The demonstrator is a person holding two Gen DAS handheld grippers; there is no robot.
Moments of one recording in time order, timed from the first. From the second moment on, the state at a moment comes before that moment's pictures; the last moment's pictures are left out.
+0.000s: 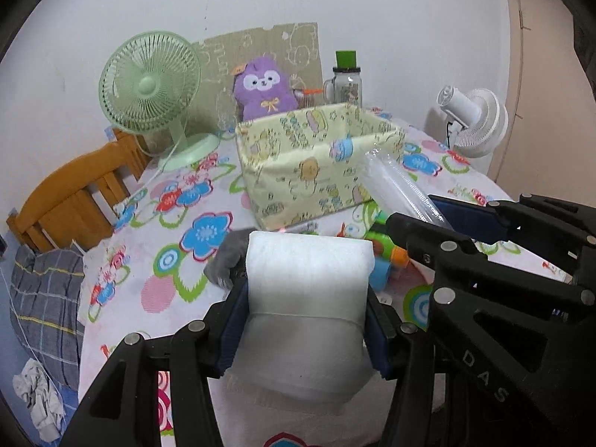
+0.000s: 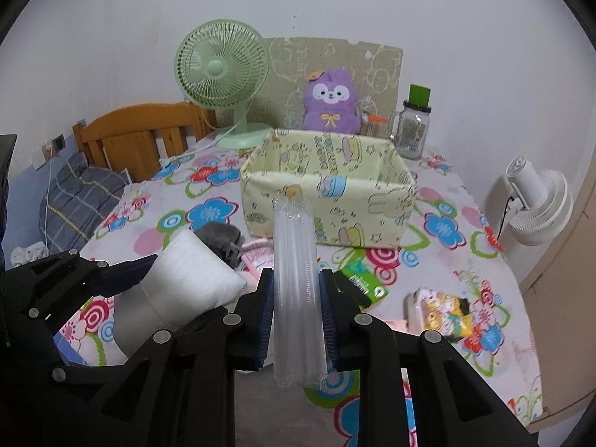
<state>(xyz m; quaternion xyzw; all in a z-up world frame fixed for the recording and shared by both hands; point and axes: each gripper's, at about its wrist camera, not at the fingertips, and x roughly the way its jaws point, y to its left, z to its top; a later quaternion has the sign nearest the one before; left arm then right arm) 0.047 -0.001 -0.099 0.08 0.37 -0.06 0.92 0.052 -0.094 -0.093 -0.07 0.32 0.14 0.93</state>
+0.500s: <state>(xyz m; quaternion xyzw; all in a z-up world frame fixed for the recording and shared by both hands) 0.062 -0.020 -0.055 0.09 0.33 -0.06 0.94 0.066 -0.110 -0.044 -0.07 0.28 0.12 0.95</state>
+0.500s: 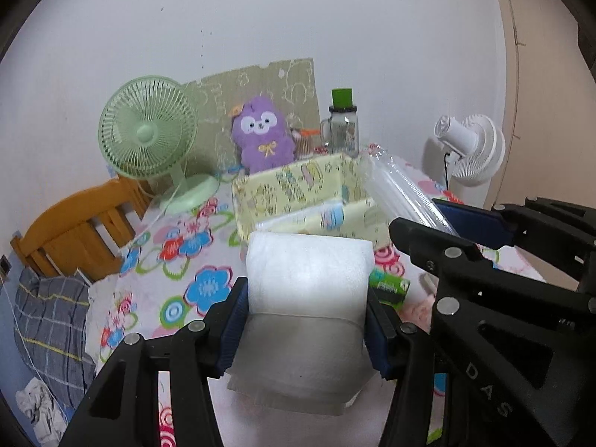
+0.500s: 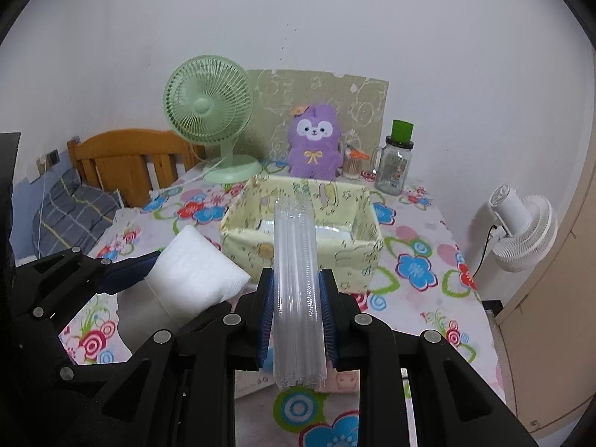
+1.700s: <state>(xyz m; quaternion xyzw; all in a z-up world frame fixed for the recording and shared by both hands) 0.221 -0.032 -0.036 0.09 0.33 -0.04 0.94 0.230 -0.130 -0.031 -0.02 0.30 0.06 0.95</state>
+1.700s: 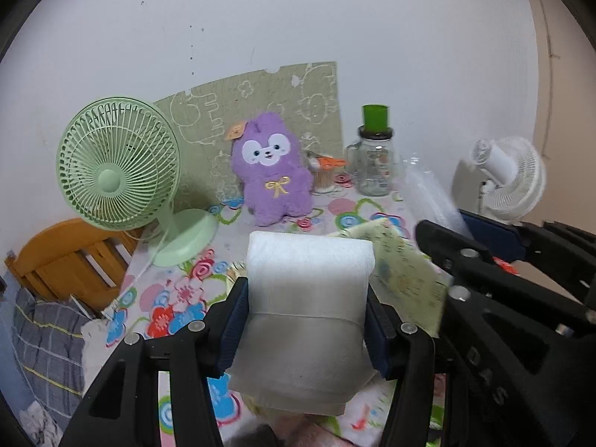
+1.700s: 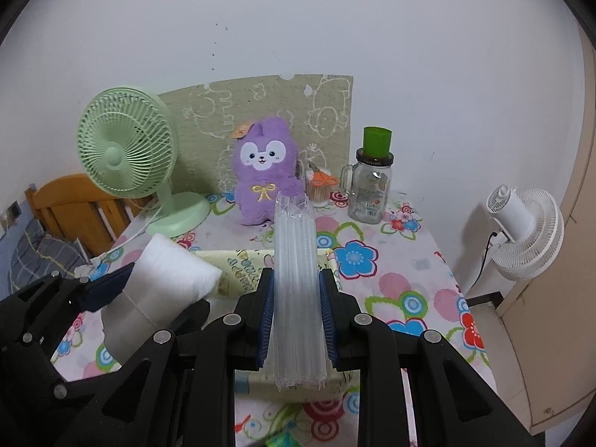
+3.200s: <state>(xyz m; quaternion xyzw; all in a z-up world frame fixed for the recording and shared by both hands) 0.230 -0.021 -0.061 0.07 0.38 0.00 0.92 0.230 -0.131 -0.051 -0.03 0.34 0.04 0.94</state>
